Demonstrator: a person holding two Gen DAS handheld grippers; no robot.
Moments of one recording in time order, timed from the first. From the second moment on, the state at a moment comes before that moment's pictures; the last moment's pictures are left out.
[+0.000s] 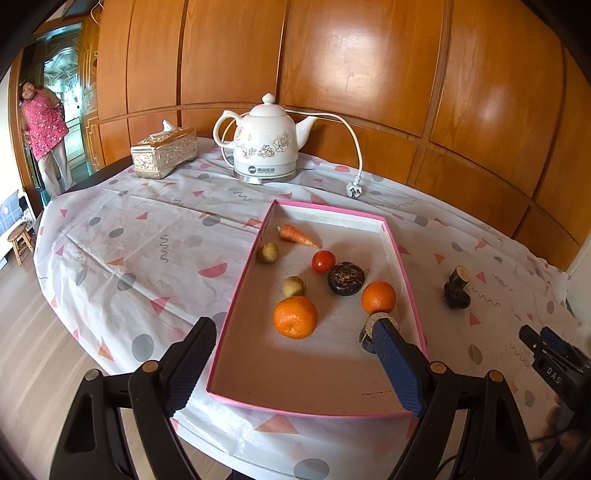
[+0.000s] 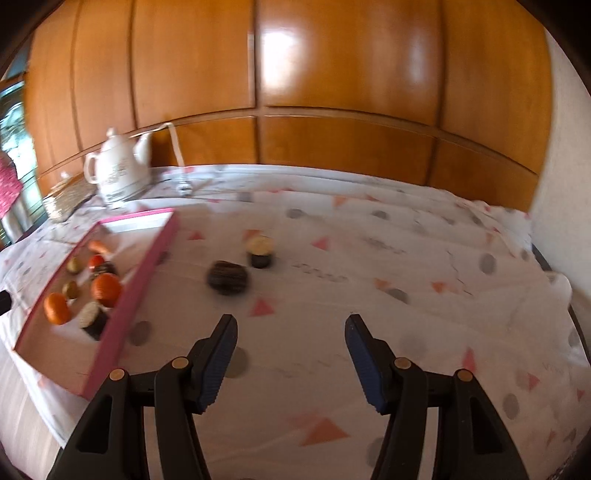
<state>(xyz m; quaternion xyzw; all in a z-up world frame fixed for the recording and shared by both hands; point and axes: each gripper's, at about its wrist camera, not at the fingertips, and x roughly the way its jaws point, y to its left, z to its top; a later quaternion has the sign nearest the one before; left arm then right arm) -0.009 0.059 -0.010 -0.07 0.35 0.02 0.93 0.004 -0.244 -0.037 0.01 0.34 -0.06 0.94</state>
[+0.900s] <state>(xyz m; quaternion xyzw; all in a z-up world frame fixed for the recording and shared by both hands) 0.007 0.006 -0.003 0.00 0.37 -0.06 0.93 -0.020 -0.347 -0.060 0.07 0.36 -0.20 0.91</state>
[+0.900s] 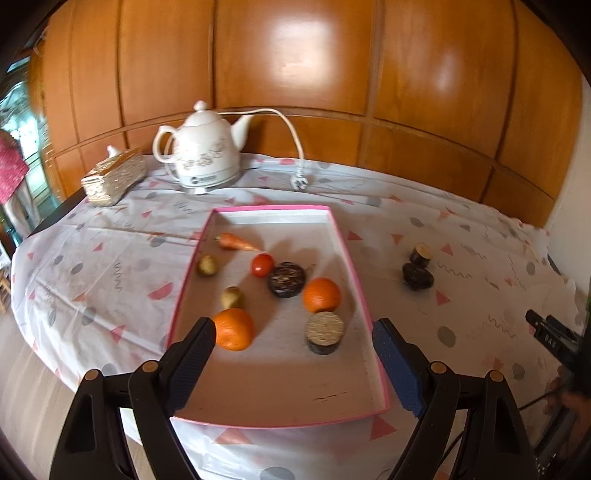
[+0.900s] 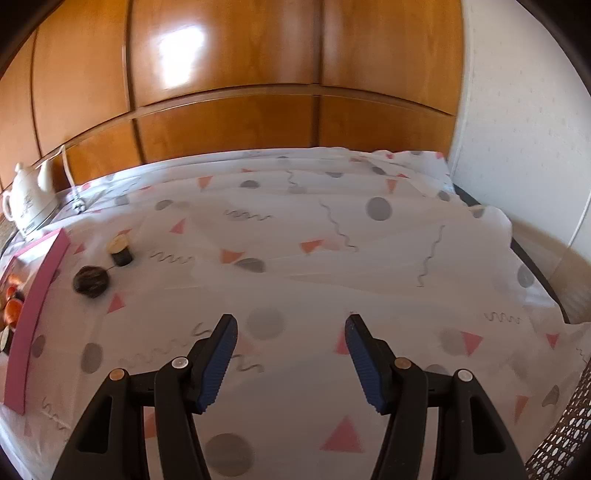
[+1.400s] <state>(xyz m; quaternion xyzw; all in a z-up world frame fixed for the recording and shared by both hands) 0.019 -0.008 -0.012 0.01 0.39 -0.08 0.92 -0.015 -0.406 -0.071 0.11 0.35 -0.27 0.89</state>
